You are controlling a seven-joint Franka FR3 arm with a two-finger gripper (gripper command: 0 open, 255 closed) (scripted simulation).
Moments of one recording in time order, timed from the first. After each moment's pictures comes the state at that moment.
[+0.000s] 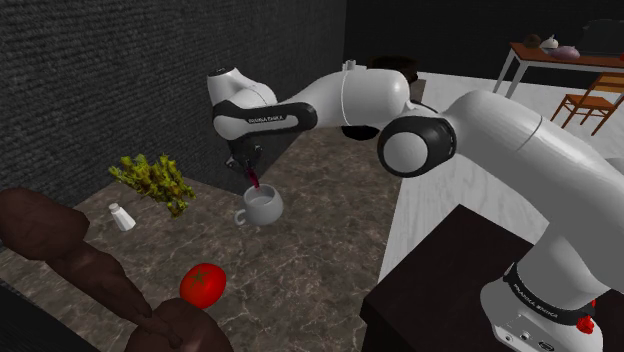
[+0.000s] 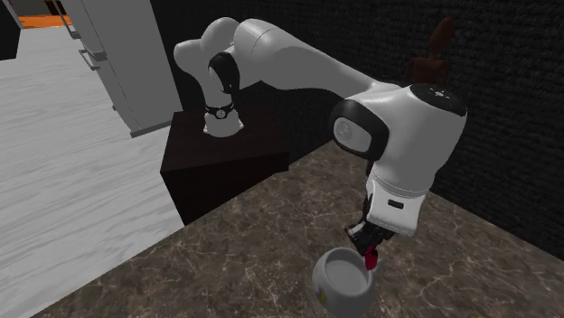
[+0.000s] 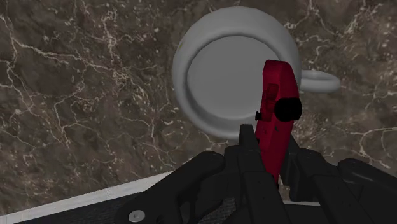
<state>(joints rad) 0.27 1.20 0.27 -0.62 -0.31 1.80 0.36</state>
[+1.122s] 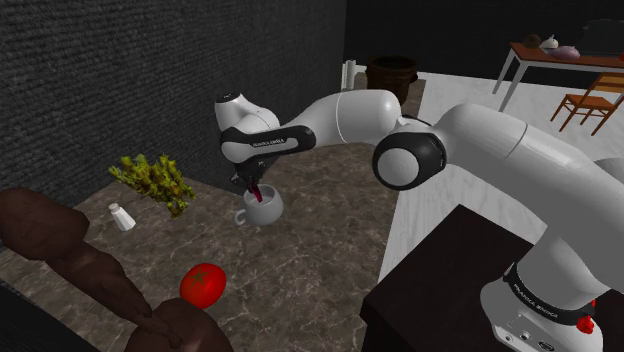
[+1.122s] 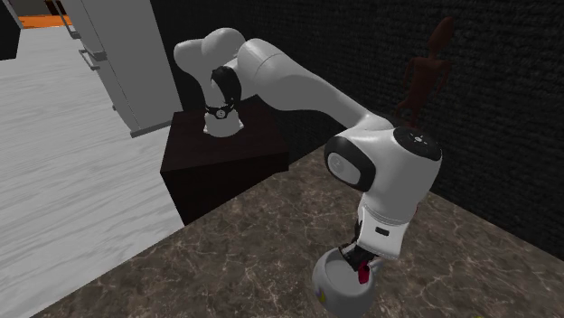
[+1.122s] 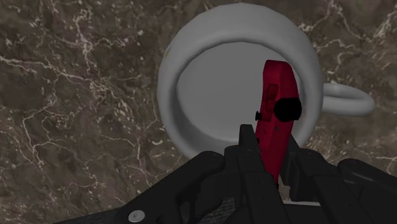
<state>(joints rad) 0.27 1.29 0.26 -0.61 -0.32 1.89 0.37</state>
